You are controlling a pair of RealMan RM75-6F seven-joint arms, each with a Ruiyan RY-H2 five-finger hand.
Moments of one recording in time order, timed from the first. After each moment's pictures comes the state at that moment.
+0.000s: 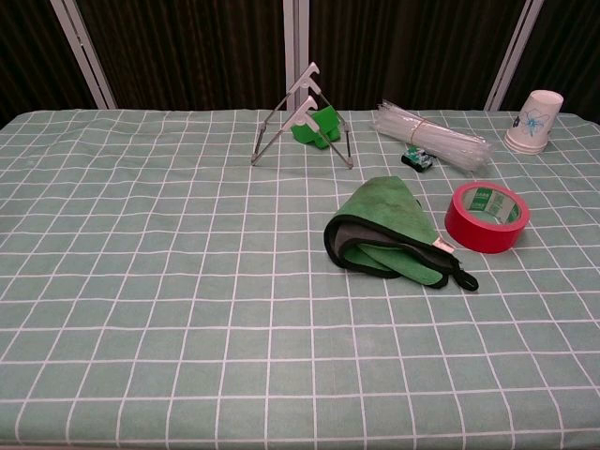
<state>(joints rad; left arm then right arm) -0.09 -1.23 -0.11 -1.73 1.28 1.47 0.21 0.03 -1.06 0.07 -1.75 -1.52 1.52 0.07</state>
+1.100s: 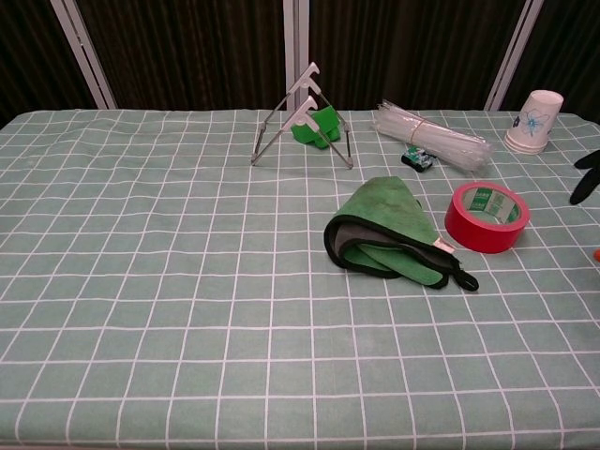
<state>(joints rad) -0.07 -1.22 -0.10 -1.74 1.31 1.50 0.17 0.25 -1.32 0.10 -1.73 -1.30 1.15 -0.16</state>
